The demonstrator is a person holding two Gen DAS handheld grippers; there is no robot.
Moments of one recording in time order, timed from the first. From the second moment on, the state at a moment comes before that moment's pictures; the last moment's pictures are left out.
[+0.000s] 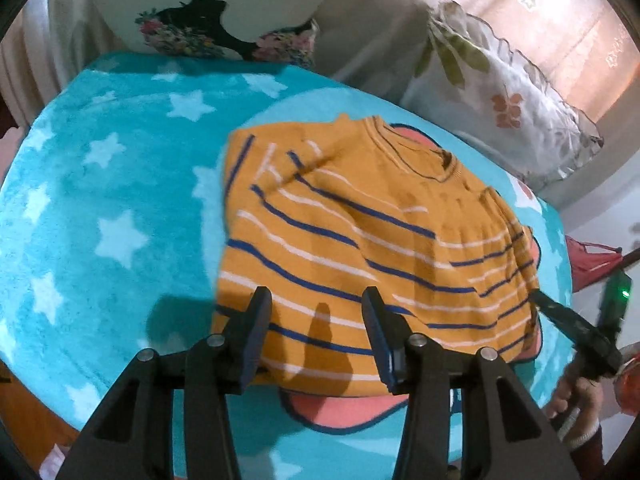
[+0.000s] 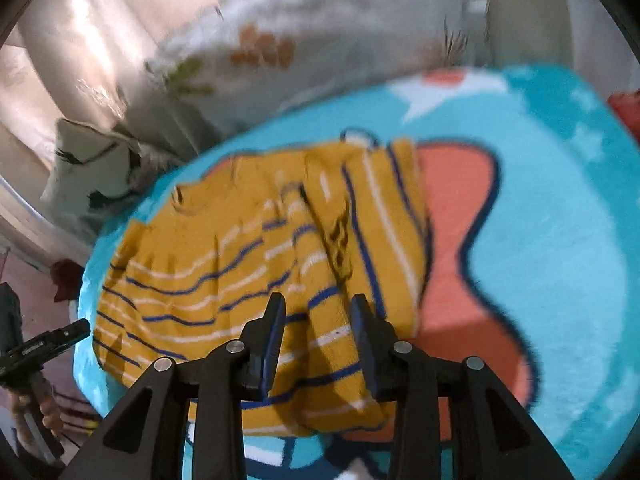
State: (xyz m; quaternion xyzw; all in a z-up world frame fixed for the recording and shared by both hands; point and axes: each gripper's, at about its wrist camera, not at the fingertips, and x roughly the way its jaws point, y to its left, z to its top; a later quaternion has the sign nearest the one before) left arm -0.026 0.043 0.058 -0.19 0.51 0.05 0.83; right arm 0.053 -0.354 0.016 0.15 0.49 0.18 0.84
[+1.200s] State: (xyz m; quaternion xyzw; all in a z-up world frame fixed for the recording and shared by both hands) left arm -0.105 0.041 0.072 -0.21 0.50 0.16 0.83; right arm 0.153 -0.247 0.051 -0.09 0.47 0.11 0.87
